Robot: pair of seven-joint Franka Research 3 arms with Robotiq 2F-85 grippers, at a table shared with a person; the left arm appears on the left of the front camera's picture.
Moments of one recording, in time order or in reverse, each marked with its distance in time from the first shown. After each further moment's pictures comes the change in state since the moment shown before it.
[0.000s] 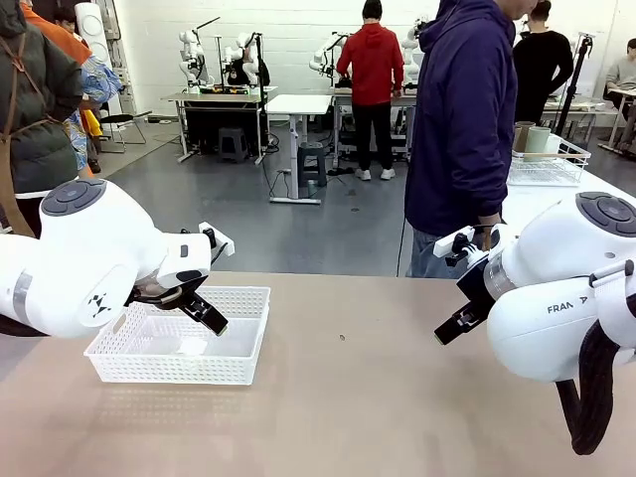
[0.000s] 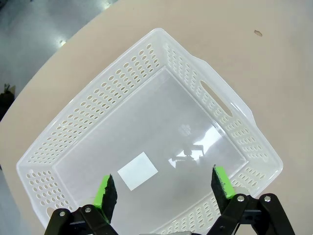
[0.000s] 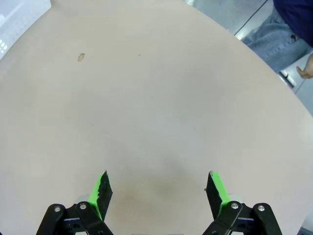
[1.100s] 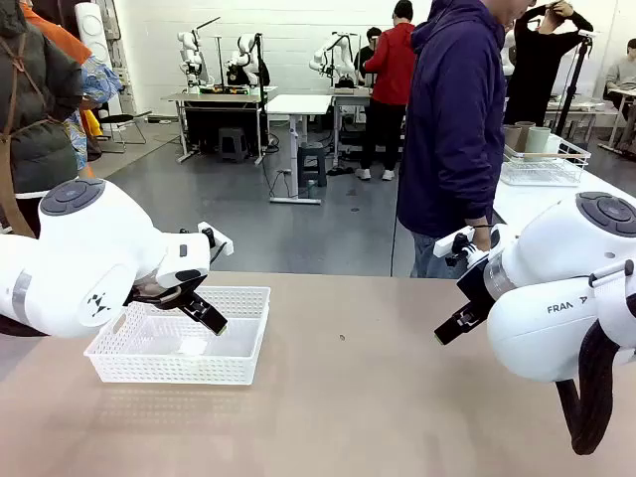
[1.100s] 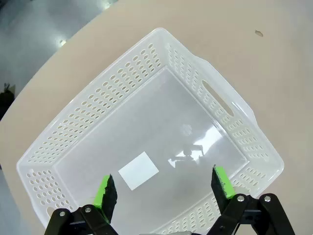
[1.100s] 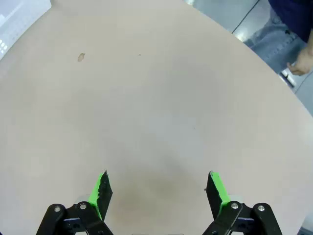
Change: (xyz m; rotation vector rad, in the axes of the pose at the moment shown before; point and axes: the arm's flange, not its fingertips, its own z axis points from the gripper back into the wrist) left arm 0.000 0.002 0.000 0.000 0.000 0.005; right arm 0.000 0.000 0.000 0.000 0.000 0.000
